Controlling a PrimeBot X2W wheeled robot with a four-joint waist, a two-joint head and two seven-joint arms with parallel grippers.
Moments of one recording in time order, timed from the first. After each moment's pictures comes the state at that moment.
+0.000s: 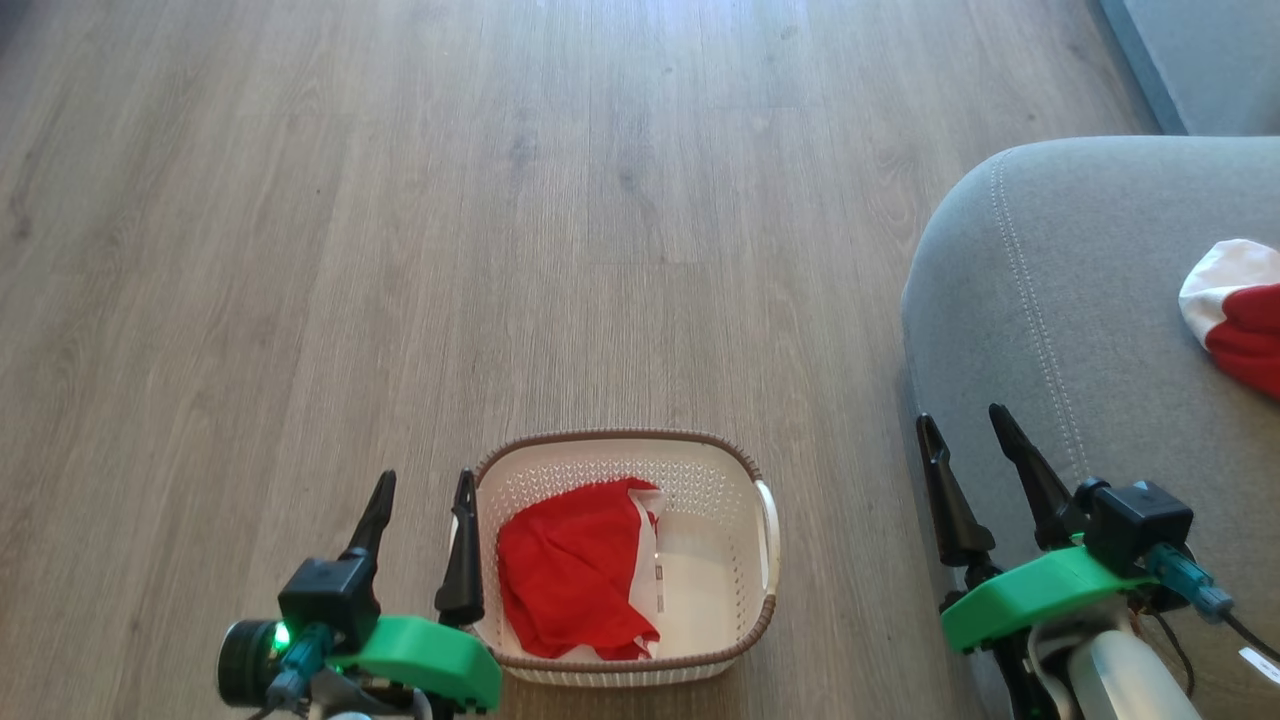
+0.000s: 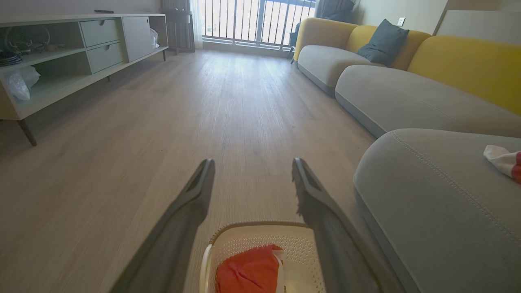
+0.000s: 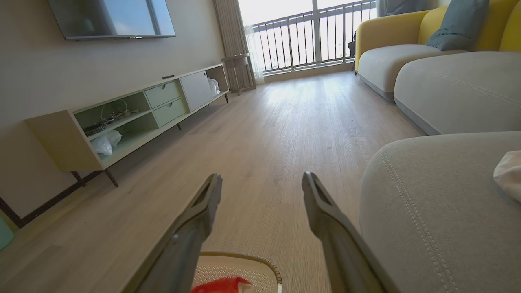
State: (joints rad) left arm 0.04 0.05 -0.25 0.11 -0.24 0.18 -0.26; right arm -0.05 -0.11 0.13 0.22 0.33 0.12 -0.26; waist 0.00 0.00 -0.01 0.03
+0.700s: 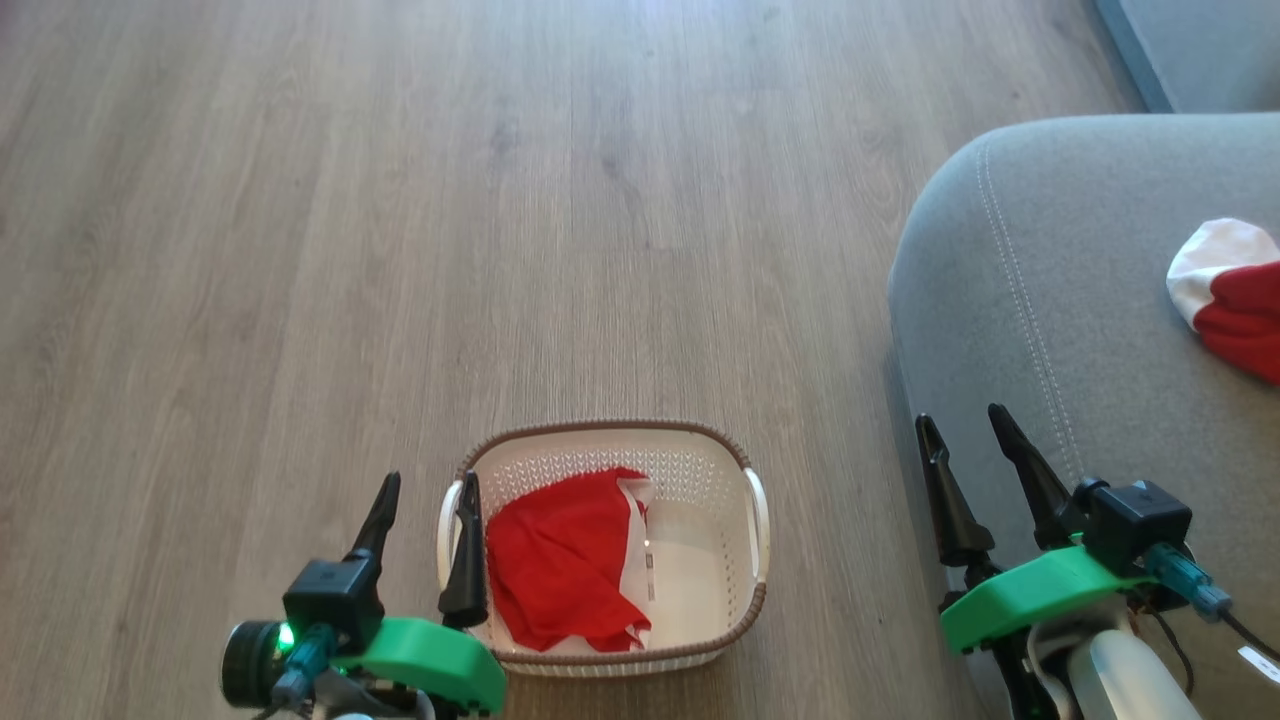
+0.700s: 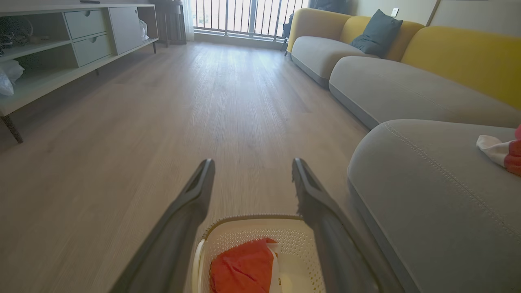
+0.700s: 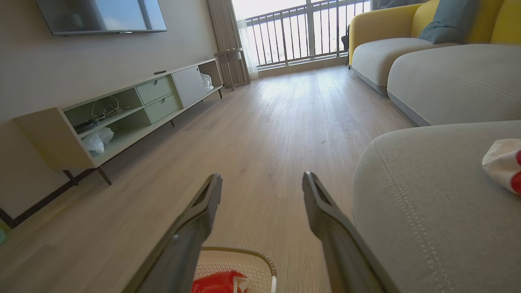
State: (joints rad) left arm 0.04 0.05 -0.26 0.11 -0.25 0.18 -0.26; right arm -0.05 -0.11 0.13 0.22 0.33 0.12 -0.26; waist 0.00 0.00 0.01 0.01
